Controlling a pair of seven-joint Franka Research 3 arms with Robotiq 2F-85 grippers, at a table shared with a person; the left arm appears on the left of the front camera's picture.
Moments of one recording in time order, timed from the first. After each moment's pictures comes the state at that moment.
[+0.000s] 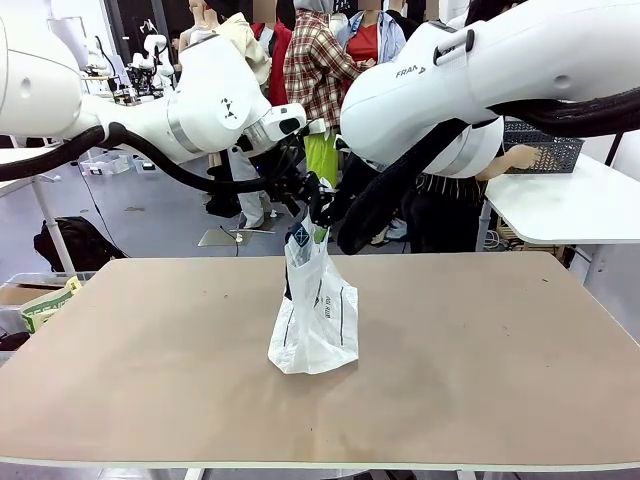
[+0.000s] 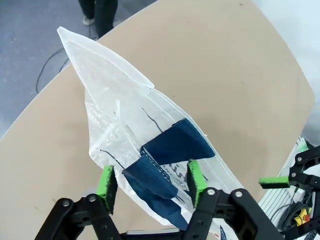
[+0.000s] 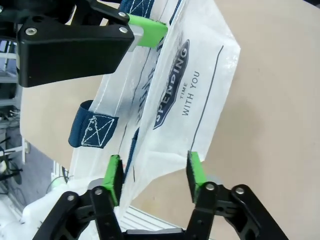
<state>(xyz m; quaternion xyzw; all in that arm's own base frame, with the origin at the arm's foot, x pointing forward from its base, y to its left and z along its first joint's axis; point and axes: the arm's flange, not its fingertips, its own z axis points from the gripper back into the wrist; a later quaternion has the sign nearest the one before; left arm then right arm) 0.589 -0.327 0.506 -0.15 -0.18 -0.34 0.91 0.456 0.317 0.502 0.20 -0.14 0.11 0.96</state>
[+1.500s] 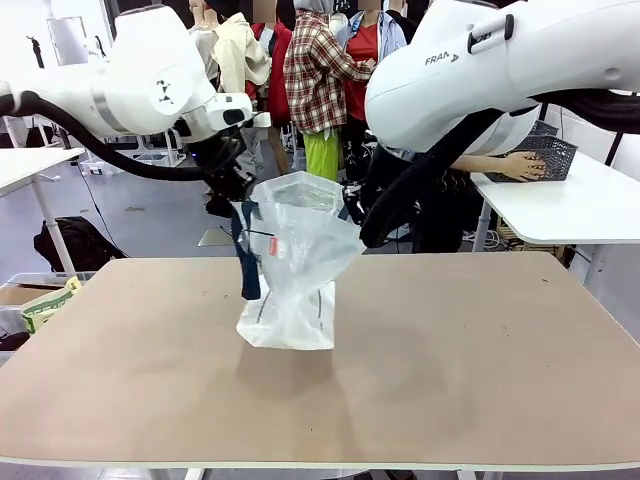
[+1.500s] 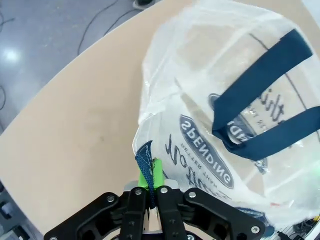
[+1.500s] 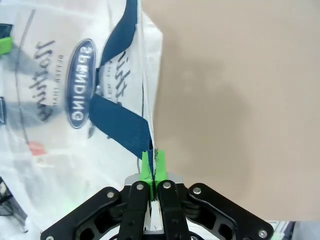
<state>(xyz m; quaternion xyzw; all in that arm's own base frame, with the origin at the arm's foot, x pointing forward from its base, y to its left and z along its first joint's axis) 0.556 -0.230 0.538 -0.05 -0.17 -0.30 0.94 0.444 0.285 0.518 0.14 -0.12 0.04 0.98</state>
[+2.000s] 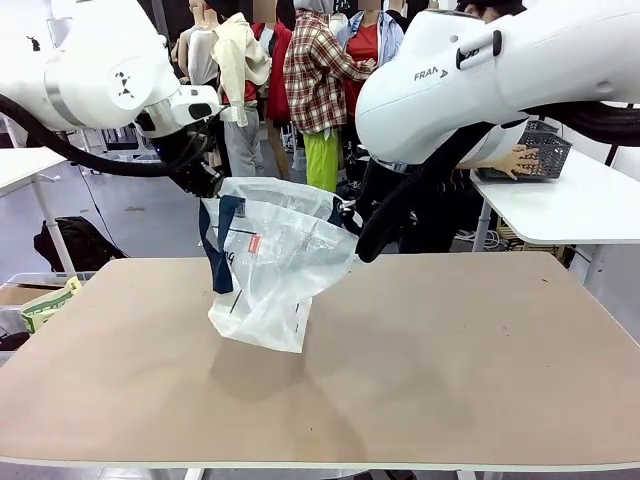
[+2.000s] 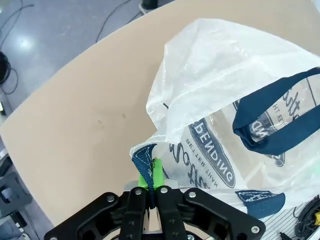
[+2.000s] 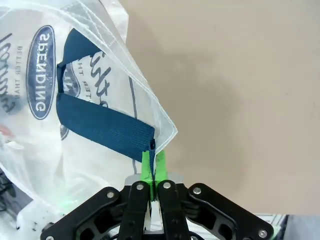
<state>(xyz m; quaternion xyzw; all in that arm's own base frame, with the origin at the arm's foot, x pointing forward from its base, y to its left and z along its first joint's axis) 0.537 -0.185 0.548 -0.03 -0.18 -0.26 0.95 0.436 0.295 0.505 0.12 -0.10 0.05 0.99</state>
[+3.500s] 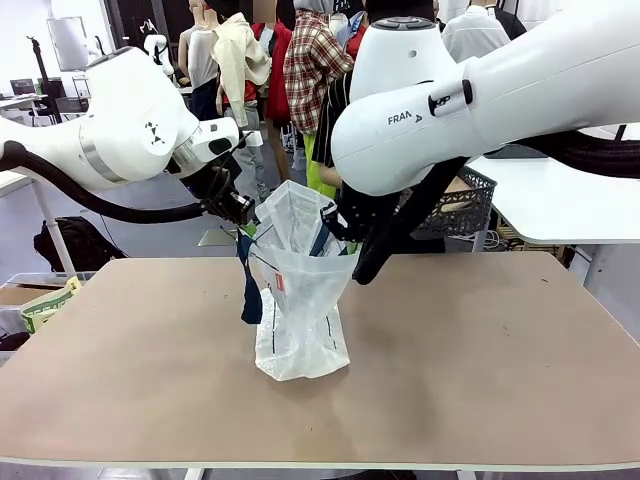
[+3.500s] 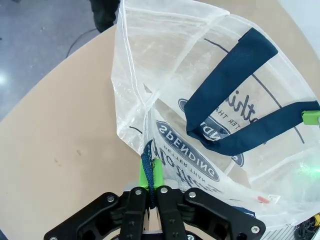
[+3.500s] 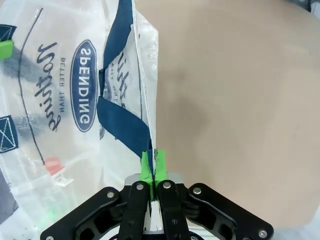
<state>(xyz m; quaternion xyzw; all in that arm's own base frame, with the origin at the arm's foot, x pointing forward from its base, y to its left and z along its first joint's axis) 0.525 -0.223 0.496 -0.11 -0.22 -0.31 0.92 0.434 0.329 0.502 0.06 -0.16 0.09 0.98</state>
